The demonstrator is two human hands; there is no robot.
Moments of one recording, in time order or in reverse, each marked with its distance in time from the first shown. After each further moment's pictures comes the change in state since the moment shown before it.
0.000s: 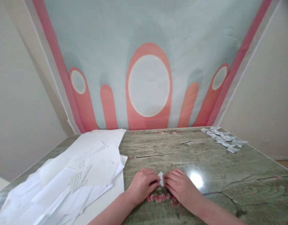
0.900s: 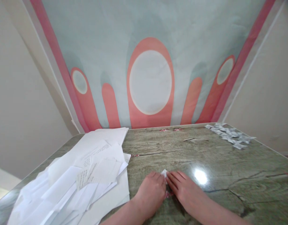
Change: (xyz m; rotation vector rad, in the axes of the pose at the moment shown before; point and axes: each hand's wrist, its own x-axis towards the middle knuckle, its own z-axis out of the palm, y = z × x) left_hand -0.001 0.042 0.001 0.588 -0.245 0.131; right_hand -0.012 -0.008 0.024 -0.369 -0.011 -0.149
